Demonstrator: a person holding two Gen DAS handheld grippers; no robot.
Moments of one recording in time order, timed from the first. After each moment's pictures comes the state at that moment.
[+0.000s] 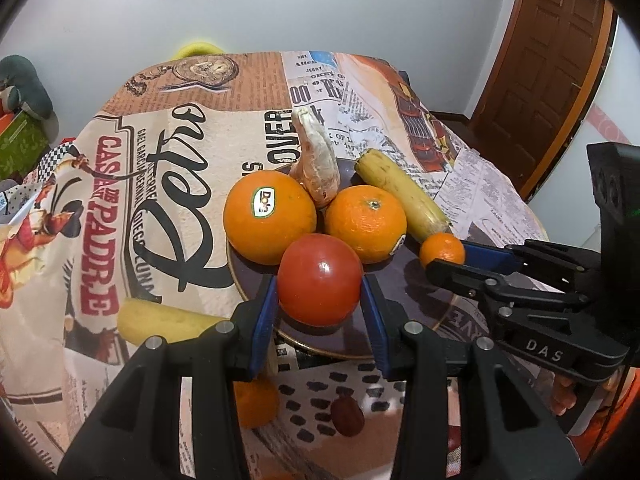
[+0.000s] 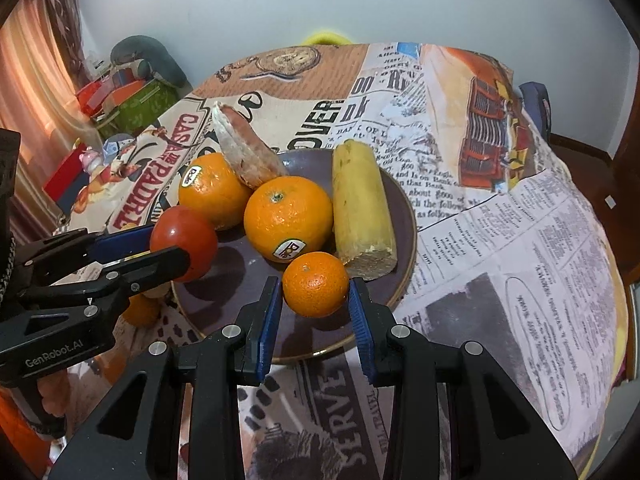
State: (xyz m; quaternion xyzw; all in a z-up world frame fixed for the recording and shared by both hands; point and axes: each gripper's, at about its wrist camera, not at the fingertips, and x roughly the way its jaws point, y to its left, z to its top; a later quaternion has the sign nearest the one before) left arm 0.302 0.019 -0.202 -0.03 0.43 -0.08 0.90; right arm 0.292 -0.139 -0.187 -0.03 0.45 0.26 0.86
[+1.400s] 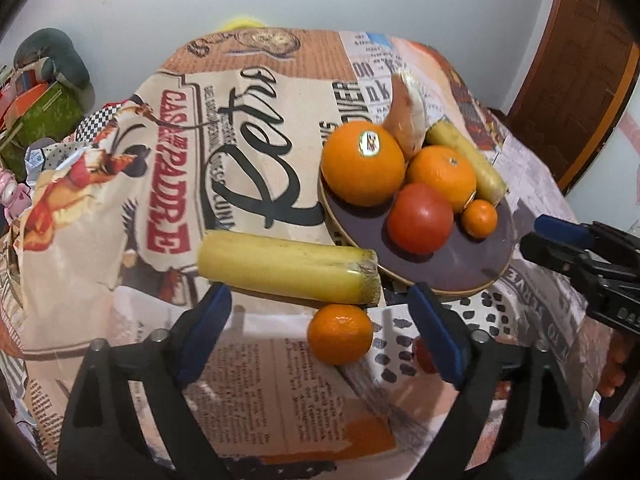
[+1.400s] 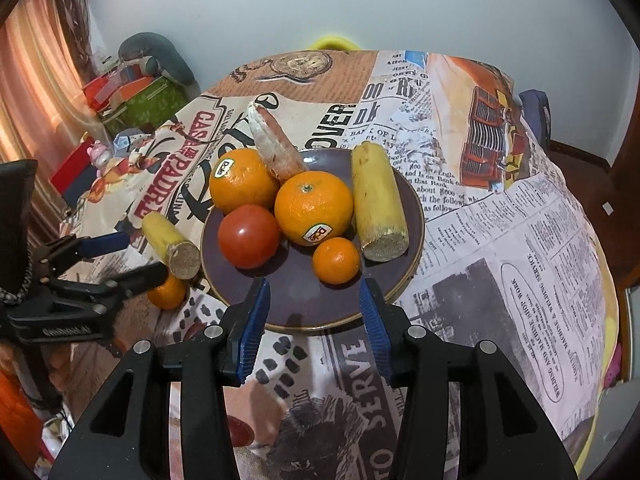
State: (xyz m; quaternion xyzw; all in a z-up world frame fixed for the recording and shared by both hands) left arm 0.273 0.064 -0.220 -0.04 0.47 -0.01 0.88; right arm 0.269 -0.138 -0.171 -0.04 0.44 0.26 0.86
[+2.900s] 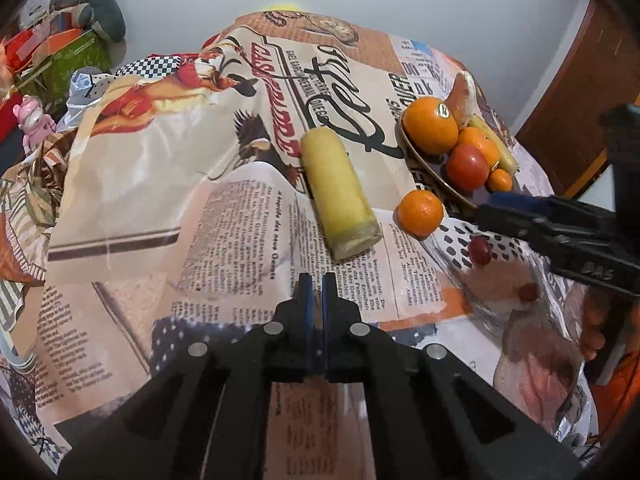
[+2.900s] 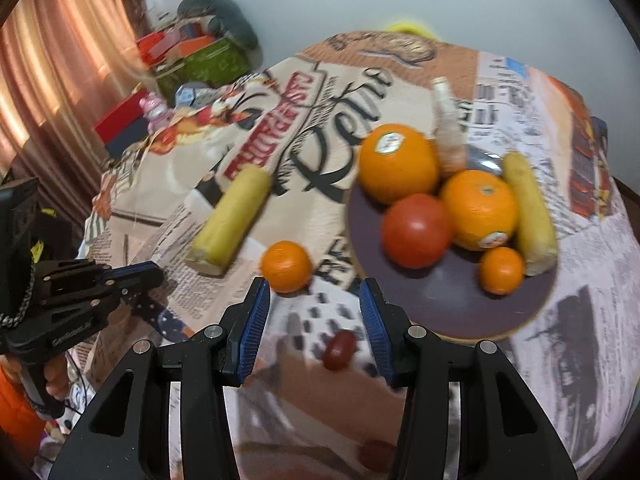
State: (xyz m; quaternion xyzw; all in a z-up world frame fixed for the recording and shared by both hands) left arm 0.171 0.150 -0.219 -0.11 0.46 0.00 0.88; right arm 0.237 -0.030 -0.182 -0.09 0.46 0.35 0.81
